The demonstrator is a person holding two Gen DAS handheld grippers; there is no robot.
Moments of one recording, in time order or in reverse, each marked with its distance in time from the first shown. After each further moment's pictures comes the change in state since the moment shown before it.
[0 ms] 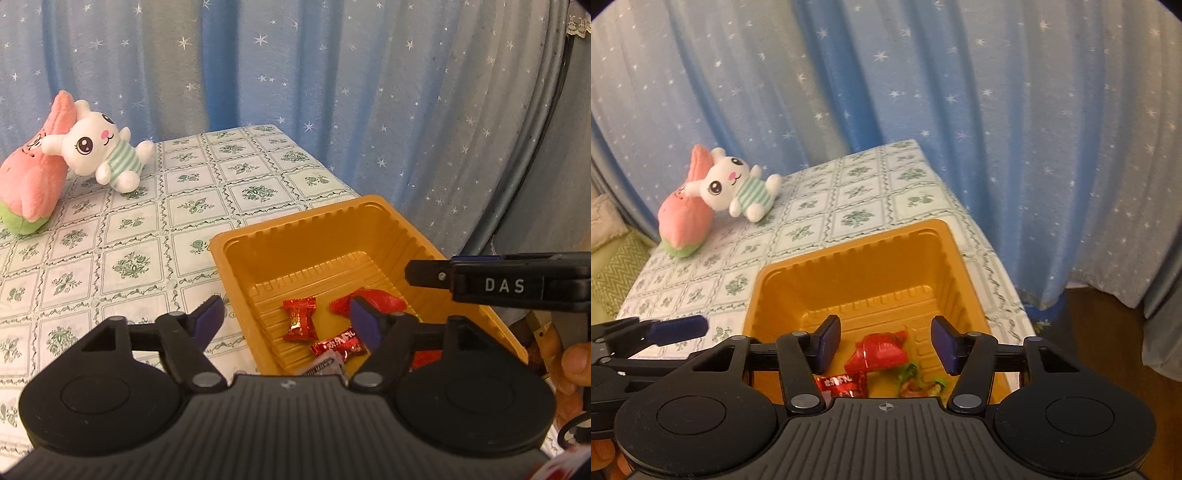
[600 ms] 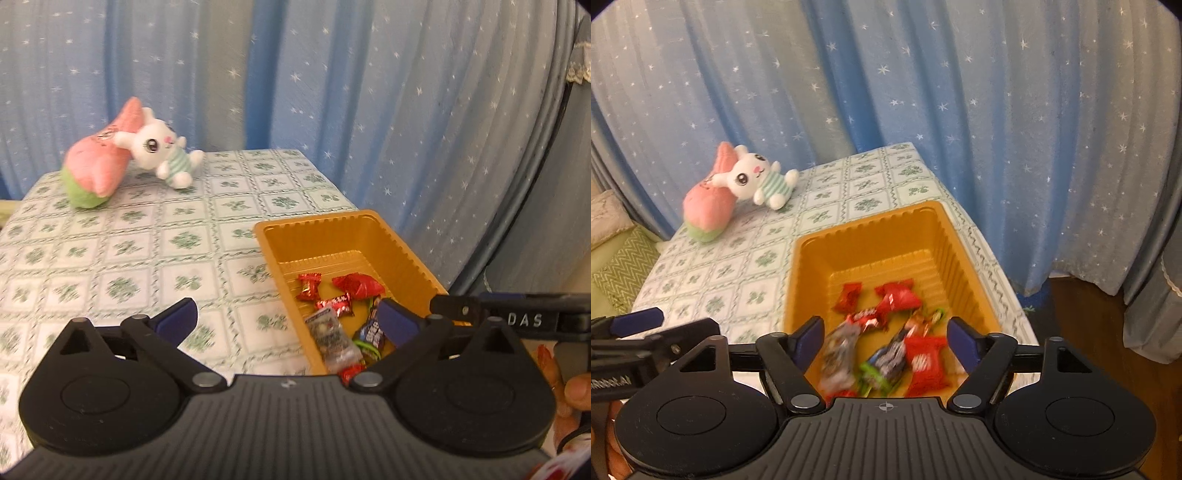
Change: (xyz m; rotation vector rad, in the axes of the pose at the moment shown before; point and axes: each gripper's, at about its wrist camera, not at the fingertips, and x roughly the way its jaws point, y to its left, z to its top) left arm -0.134 0.012 -0.050 -0.115 -0.087 0.043; right arm -0.105 0.040 -0.050 -0.004 -0.004 -0.027
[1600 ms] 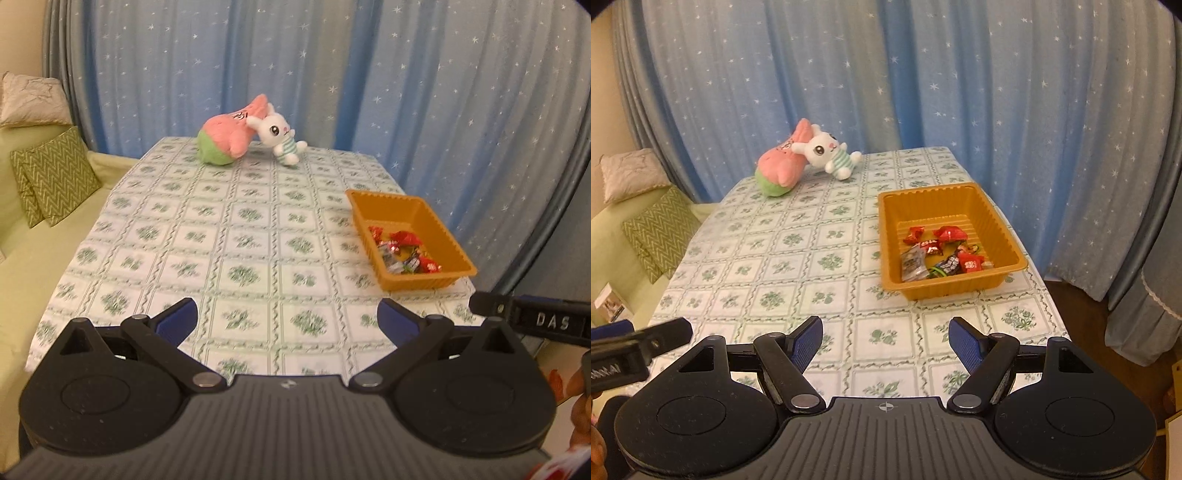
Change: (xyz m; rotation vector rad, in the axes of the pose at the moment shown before) left arm -0.215 0.033 -0.115 -0.164 -0.027 0.193; right arm -0.163 0.112 -0.116 -0.130 -0.027 -0.011
